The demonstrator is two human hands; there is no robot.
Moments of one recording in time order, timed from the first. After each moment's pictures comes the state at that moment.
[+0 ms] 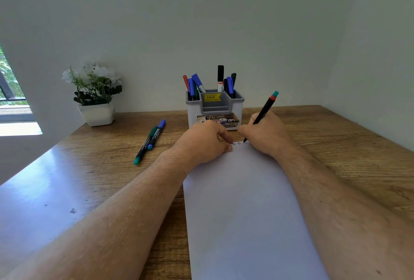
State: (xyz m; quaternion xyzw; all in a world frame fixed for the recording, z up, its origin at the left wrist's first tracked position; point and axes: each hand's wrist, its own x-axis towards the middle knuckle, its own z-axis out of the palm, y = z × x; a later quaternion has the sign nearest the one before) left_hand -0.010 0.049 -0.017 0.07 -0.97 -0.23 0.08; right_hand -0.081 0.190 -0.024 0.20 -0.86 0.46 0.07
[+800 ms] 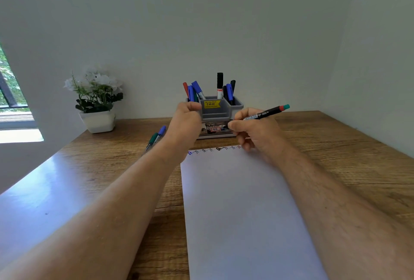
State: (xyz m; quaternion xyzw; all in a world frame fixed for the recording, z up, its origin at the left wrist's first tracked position) left_hand -0.002 0.035 0.008 0.17 -0.73 -0.60 0.27; right_hand -0.071 0.184 -0.005 0.24 -0.71 0.66 -0.07
